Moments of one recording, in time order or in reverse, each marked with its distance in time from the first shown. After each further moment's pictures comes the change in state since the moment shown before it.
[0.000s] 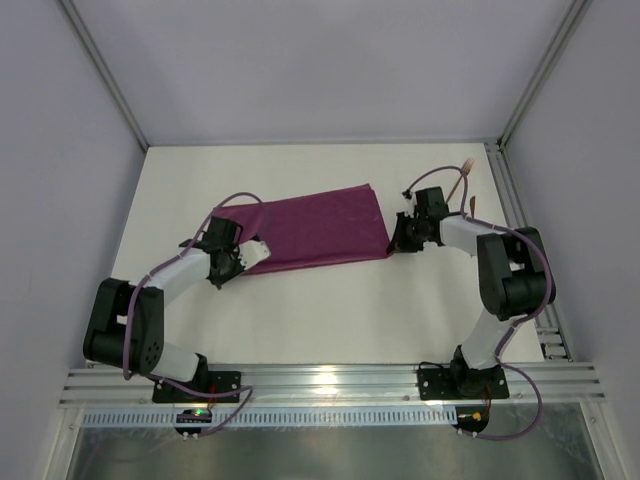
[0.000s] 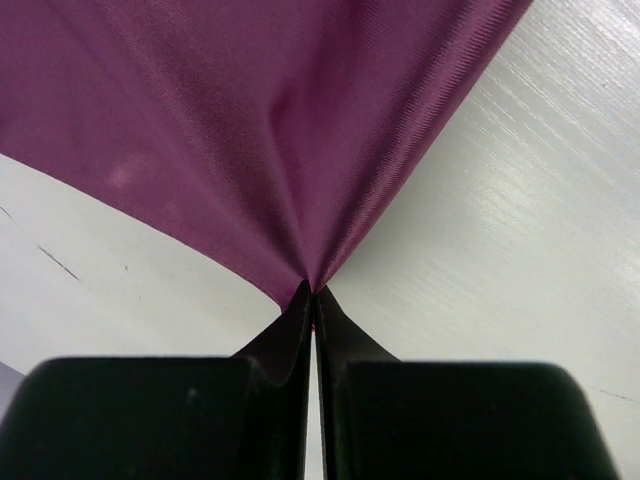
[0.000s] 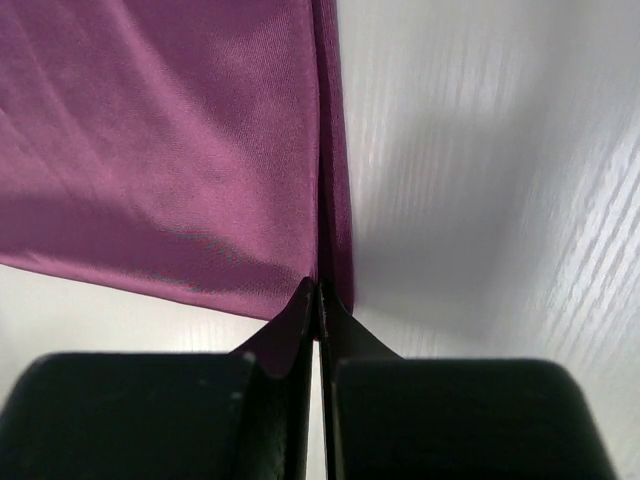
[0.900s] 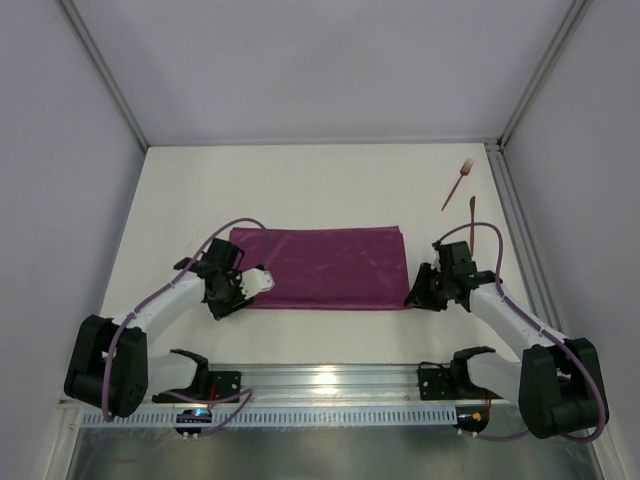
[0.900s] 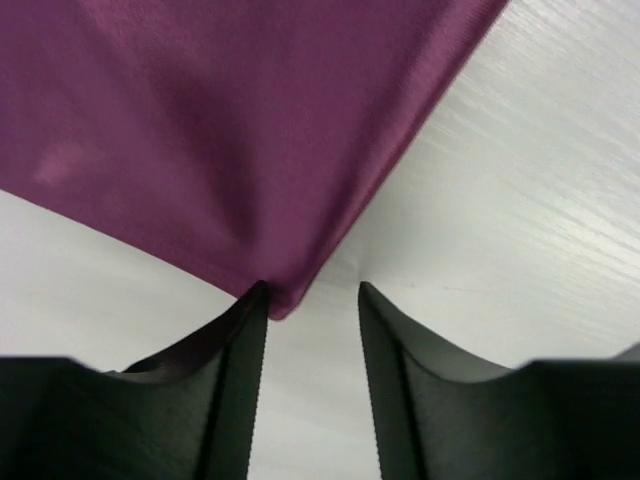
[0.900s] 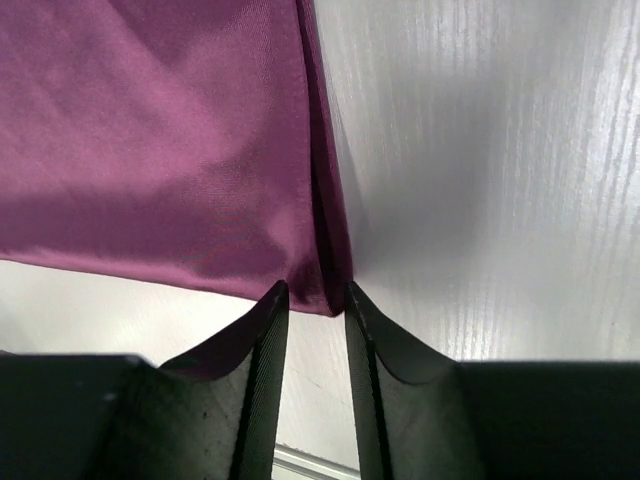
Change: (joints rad) left arm -0.082 -0.209 -0.127 -0.211 0.139 -0.003; right arm 0.001 -0.686 -0.526 -0.229 0.089 0.195
